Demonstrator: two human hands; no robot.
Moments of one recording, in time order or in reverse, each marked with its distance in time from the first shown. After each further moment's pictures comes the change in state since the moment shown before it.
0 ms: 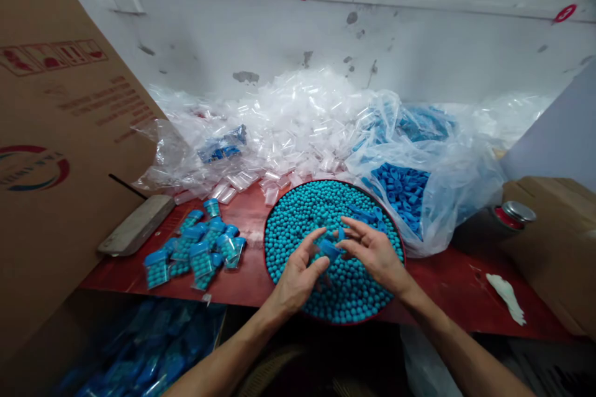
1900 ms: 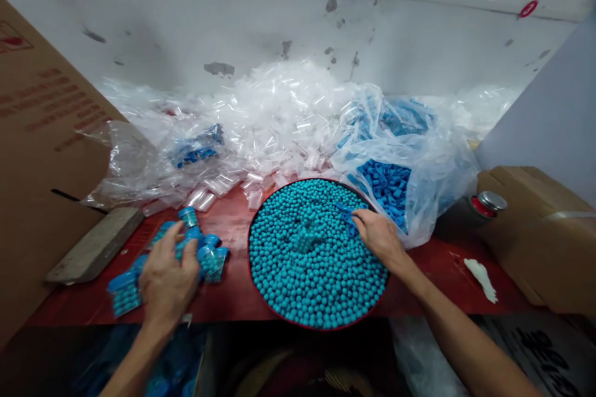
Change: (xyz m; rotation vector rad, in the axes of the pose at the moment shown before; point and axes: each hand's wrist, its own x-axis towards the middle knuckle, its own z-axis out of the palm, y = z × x) left_hand -0.012 0.015 -0.148 1.214 0.929 0.239; right_hand 0.030 0.038 -0.043 -1.123 0.154 0.080
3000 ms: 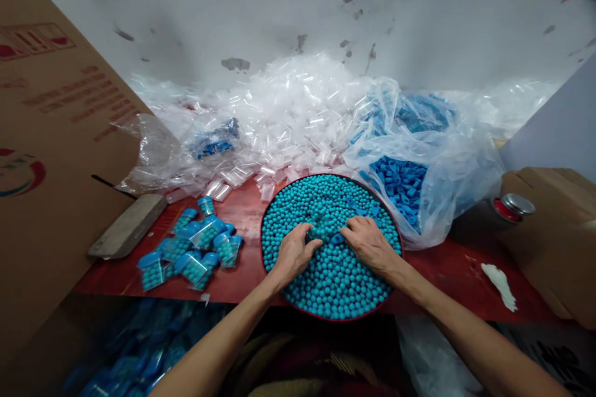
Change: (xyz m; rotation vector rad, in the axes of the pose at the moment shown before) left_hand -0.046 0.110 0.078 -0.351 -0.680 0.207; right_hand -0.015 -0.017 0.021 -0.204 -0.066 -0.509
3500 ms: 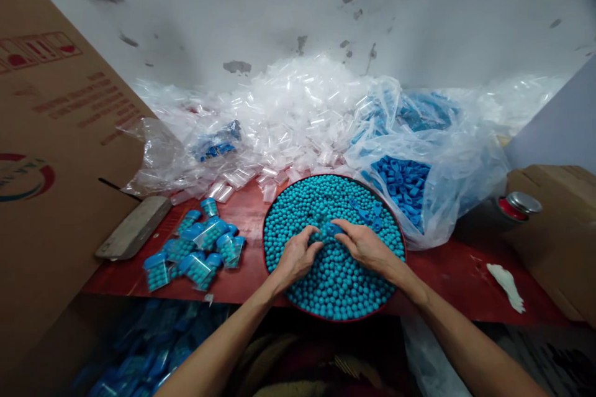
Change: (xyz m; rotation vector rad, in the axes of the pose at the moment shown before) left_hand -0.004 -0.003 0.002 -0.152 -0.068 0.030; right_hand 0.008 -0.010 -0.014 0.626 -0.046 0.176
